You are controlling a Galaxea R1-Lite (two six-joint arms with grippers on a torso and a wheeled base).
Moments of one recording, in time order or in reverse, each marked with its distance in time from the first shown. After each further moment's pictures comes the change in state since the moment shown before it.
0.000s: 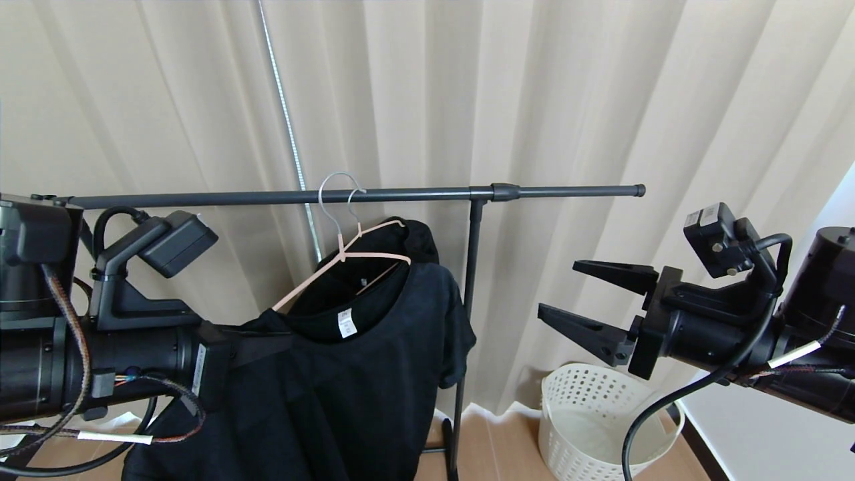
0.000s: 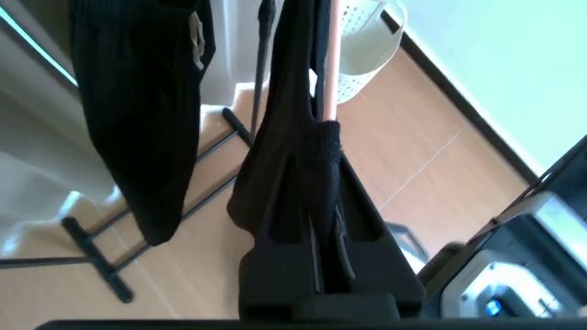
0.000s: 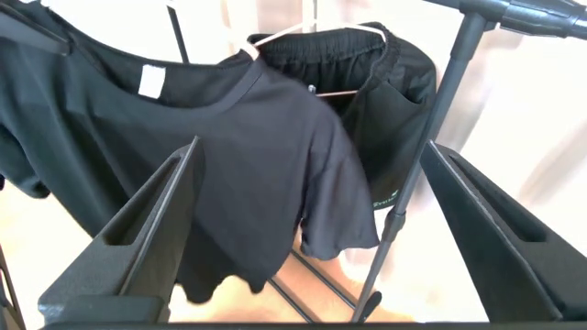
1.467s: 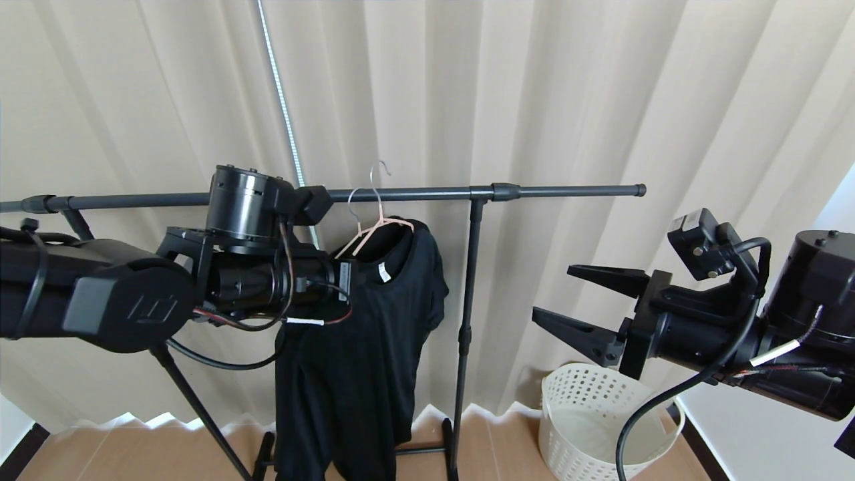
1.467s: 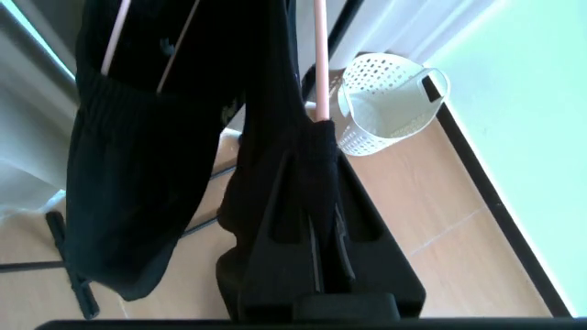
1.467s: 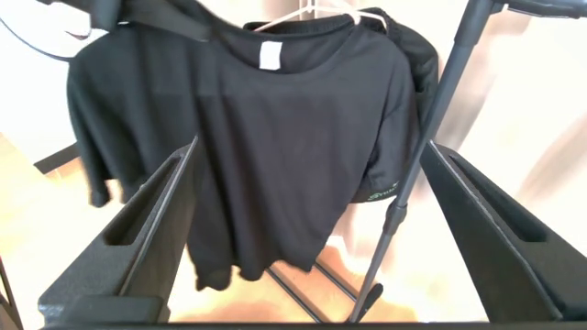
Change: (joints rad) left arm -0.074 0.474 -0.305 -0.203 0.242 -0.180; right arm -0.003 0.032 -0.004 -0.004 -0.001 -0.003
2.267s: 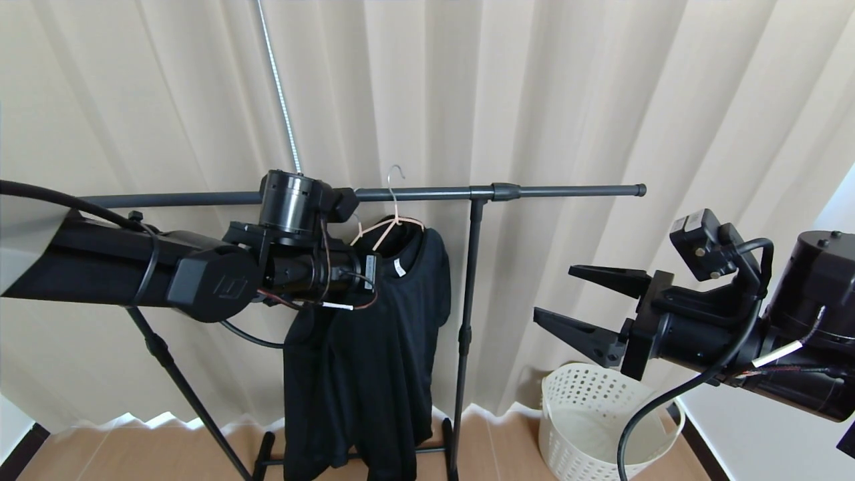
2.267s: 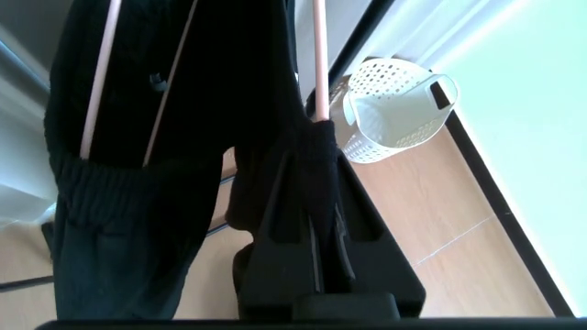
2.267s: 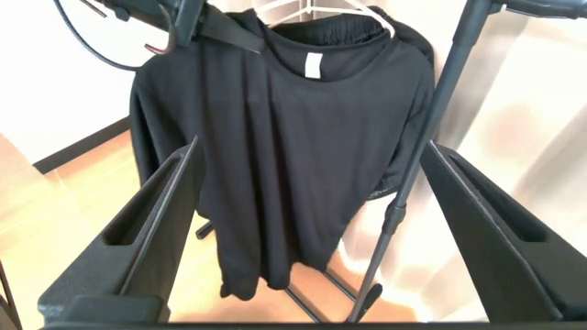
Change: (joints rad) left arm 0.002 0.164 -0.154 -0.001 -0.001 0.002; right arm -0.001 -0.004 0.004 0.000 0.000 0.000
